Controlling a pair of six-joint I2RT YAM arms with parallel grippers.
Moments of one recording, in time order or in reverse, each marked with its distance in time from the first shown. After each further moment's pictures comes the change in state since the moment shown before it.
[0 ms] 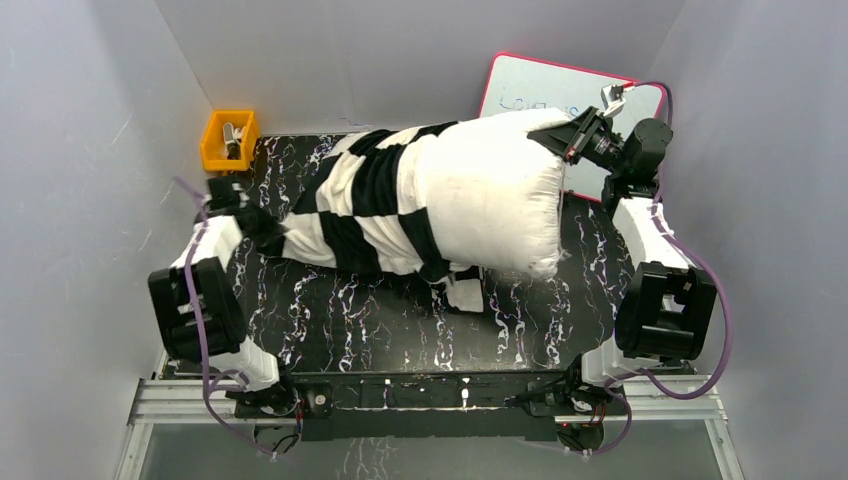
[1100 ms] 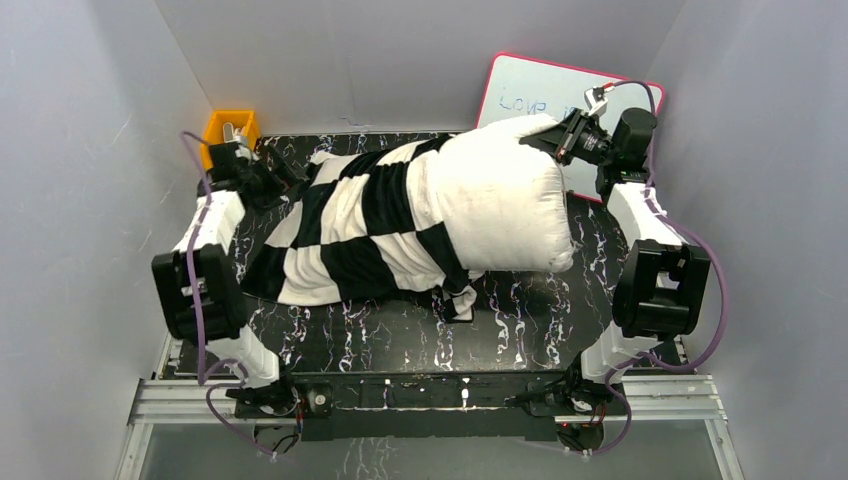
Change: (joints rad) left arm 0.038 -0.005 0.187 0.077 0.127 0.100; right arm 0.011 0.129 0.091 -0.208 -0.042 -0.148
